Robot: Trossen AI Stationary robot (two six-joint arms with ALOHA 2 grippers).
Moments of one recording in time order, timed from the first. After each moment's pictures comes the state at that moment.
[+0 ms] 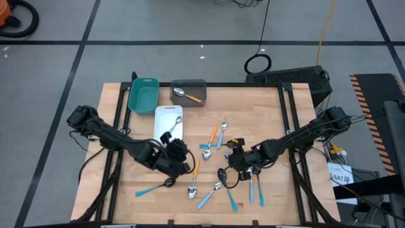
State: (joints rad) left arm -0.44 1.57 1.15 -0.63 -0.71 -0.75; right arm 0.37 1.51 0.85 -0.41 0.24 0.14
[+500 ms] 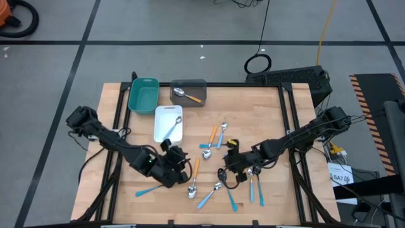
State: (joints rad) left arm -0.53 1.57 1.15 -0.57 -0.71 -0.79; right arm 0.37 1.51 0.85 -0.23 0.24 -0.01
